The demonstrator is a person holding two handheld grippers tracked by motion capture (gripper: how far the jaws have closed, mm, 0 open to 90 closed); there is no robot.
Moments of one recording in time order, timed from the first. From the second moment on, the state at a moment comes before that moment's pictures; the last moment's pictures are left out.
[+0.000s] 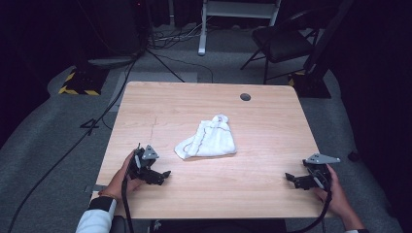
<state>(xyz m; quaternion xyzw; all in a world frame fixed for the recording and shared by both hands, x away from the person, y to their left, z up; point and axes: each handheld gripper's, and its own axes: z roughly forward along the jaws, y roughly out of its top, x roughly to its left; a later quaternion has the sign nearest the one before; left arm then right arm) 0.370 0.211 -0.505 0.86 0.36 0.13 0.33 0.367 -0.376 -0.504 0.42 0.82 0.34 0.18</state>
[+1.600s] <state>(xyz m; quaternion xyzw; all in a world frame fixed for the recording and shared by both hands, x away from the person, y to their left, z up) 0.438 0.153 -0.500 0.86 0.32 0.10 0.37 0.450 -0.165 -0.479 0.25 0.89 0.33 0.17</state>
